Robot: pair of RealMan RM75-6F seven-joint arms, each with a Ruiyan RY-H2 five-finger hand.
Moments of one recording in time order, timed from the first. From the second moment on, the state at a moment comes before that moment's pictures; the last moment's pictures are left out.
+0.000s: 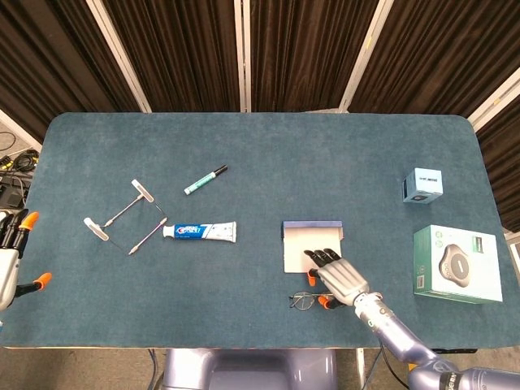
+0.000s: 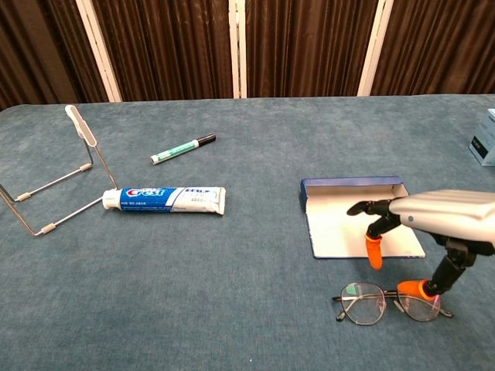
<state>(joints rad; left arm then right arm) -0.11 -1.03 -0.07 -1.79 1.39 1.47 0.24 0.57 -1.35 0.05 -1.77 -1.17 0.82 -0.40</state>
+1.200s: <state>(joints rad) -0.12 -1.04 -0.07 -1.79 1.37 1.45 0.25 0.60 -1.45 -0.01 -1.74 -1.08 0.90 -0.48</state>
